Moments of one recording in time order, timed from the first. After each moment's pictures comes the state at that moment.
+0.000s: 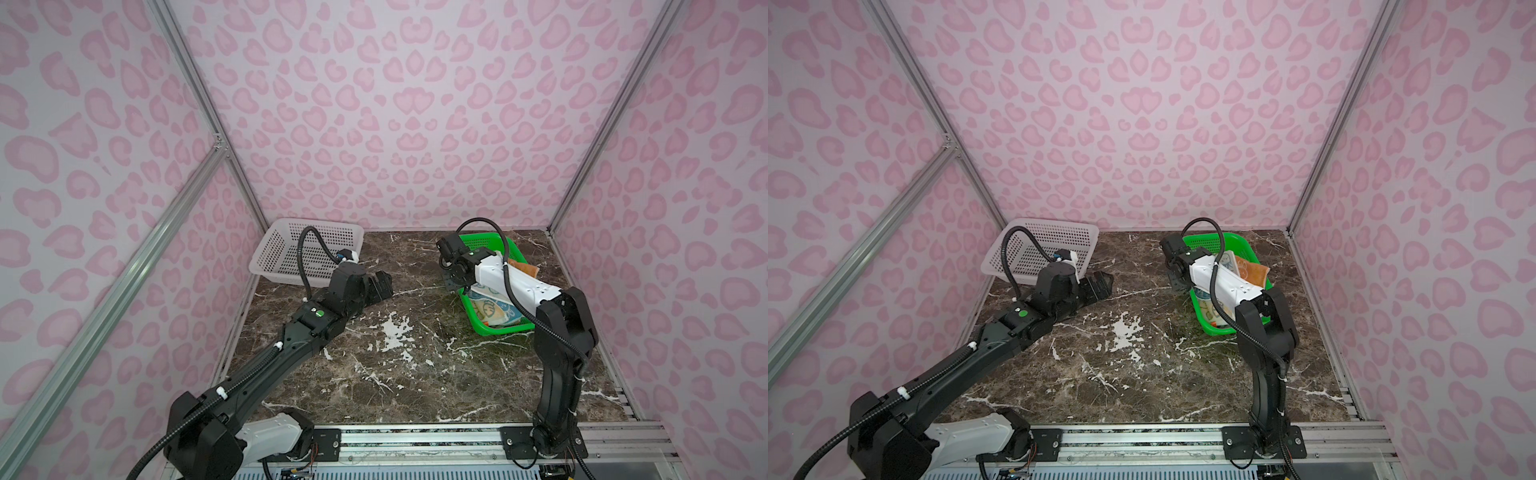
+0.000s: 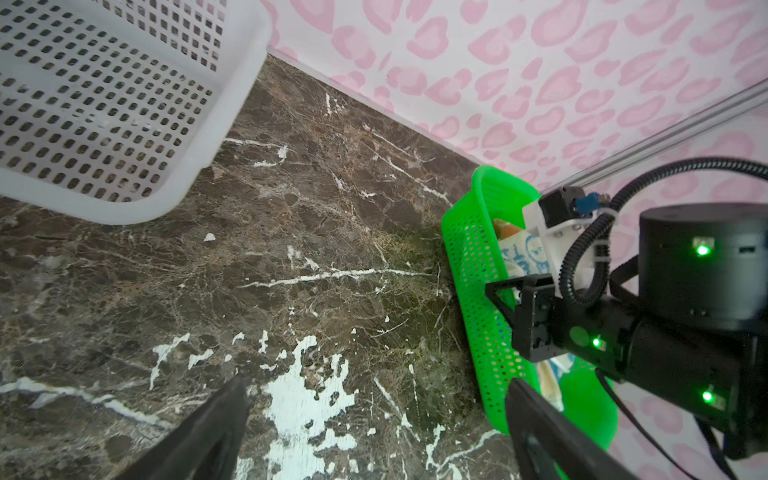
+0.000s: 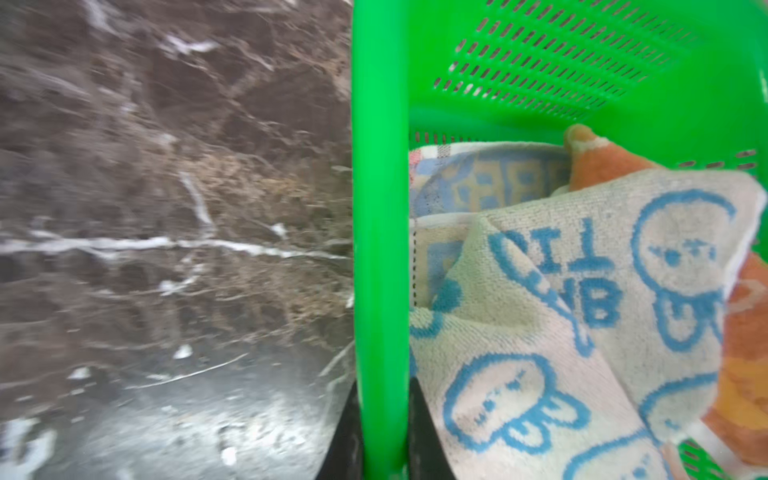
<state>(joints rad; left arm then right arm) -0.62 1.24 1.01 -0.35 -0.16 -0.76 0.47 1.96 1.59 -0.80 0.36 0.16</state>
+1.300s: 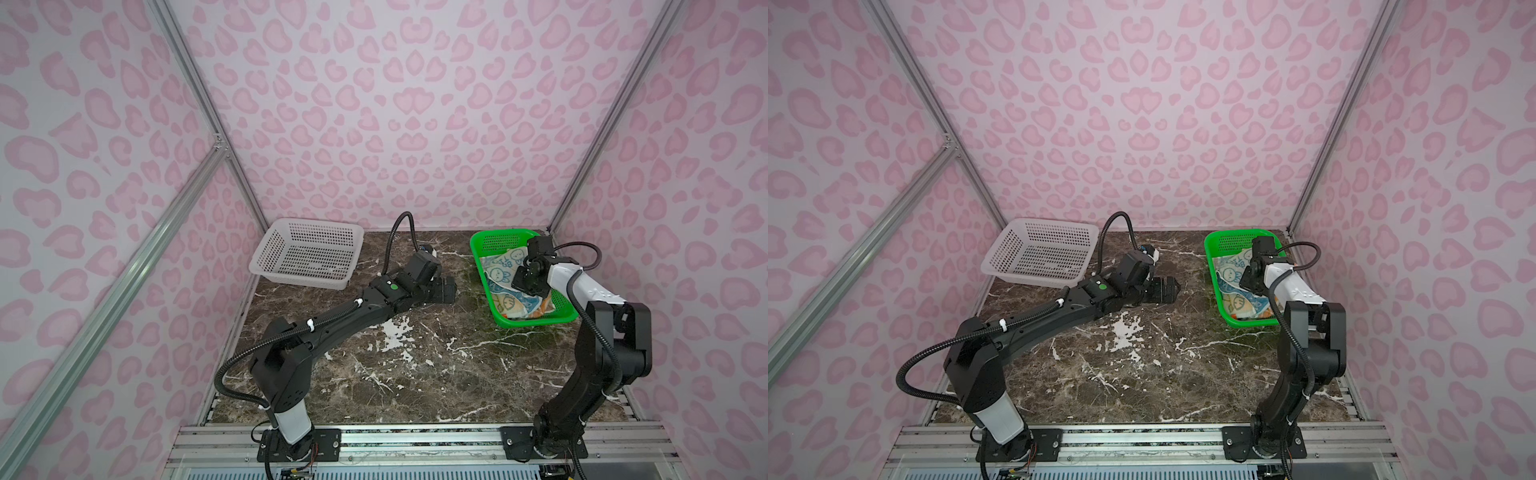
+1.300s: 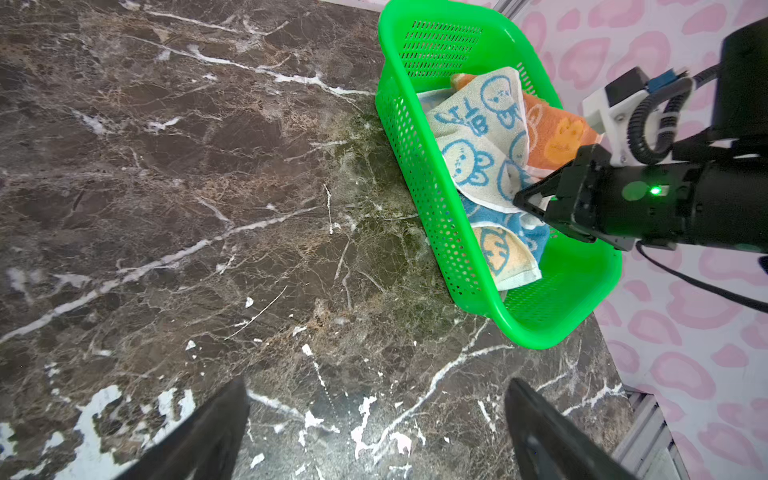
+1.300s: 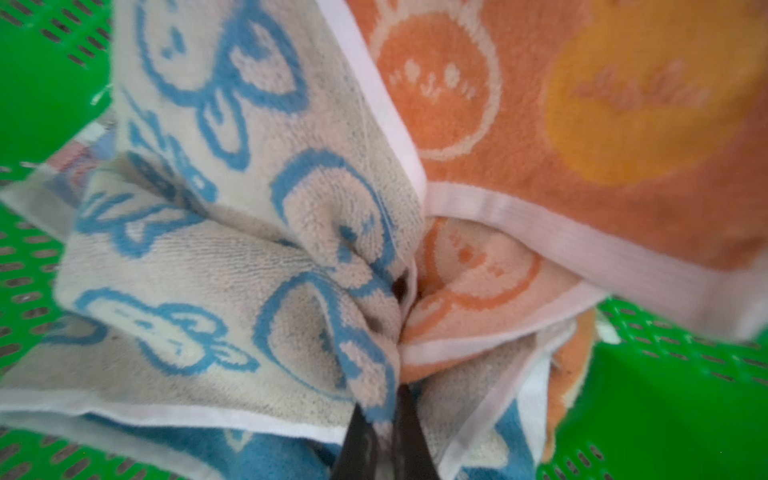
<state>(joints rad) -0.84 1.74 1.43 -0.39 -0.03 -0.63 -0.05 1.76 1.29 -0.67 0.13 0.43</state>
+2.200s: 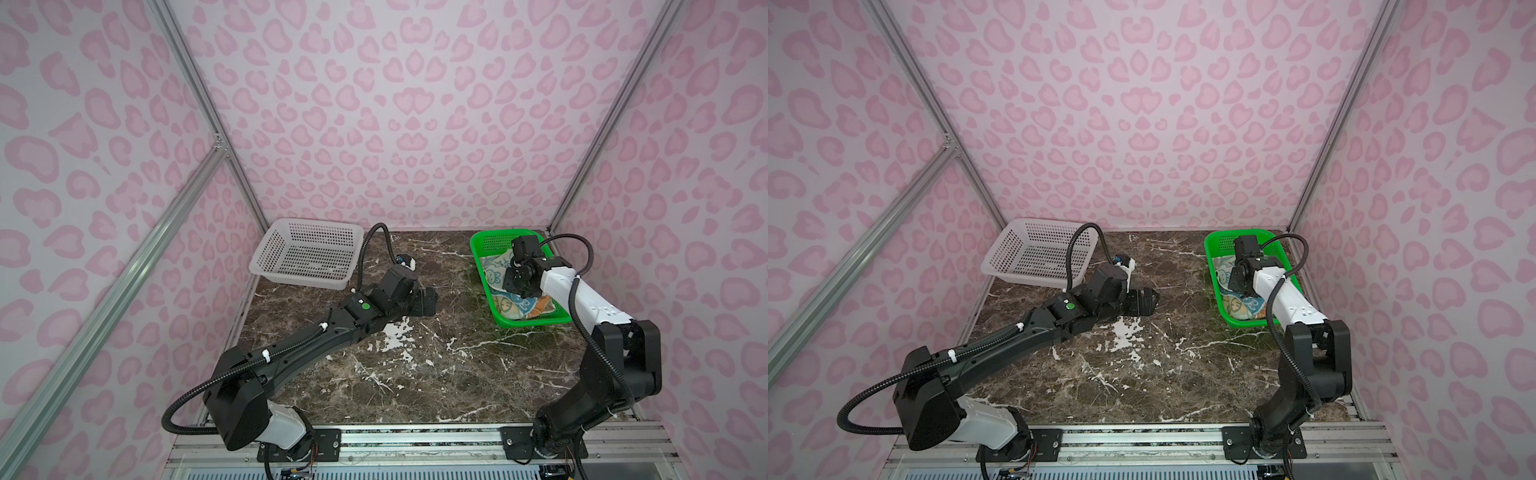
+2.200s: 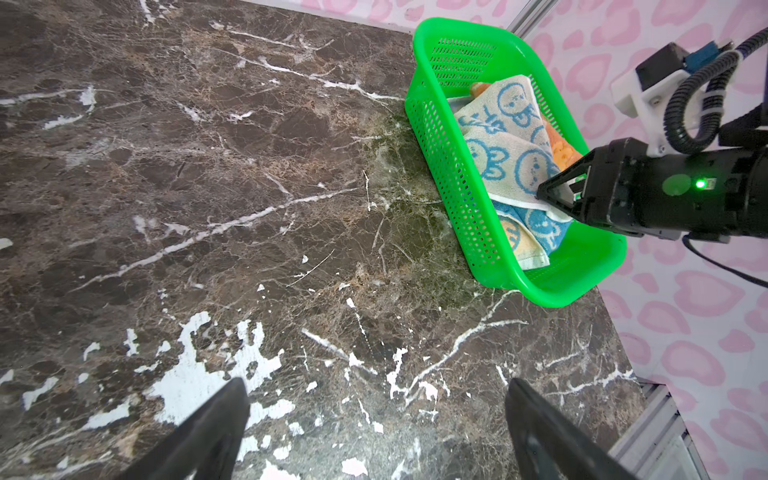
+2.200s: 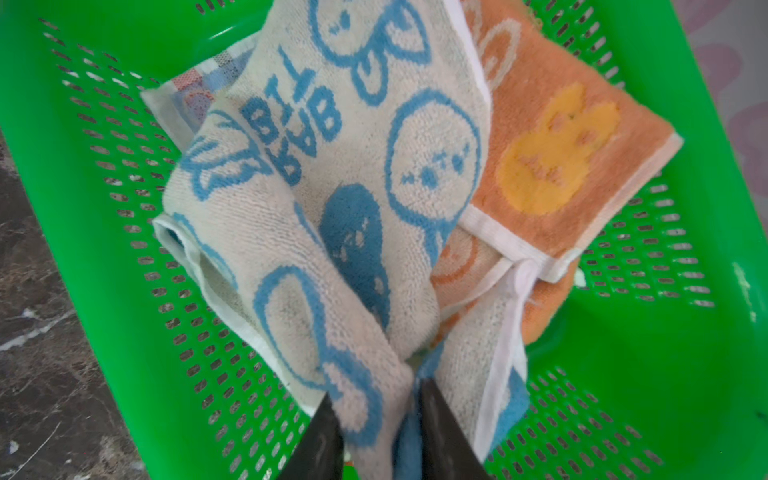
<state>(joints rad) -0.84 1.47 1.18 -0.39 -0.09 -0.63 0.10 1.63 1.26 -0.77 0.25 0.40</state>
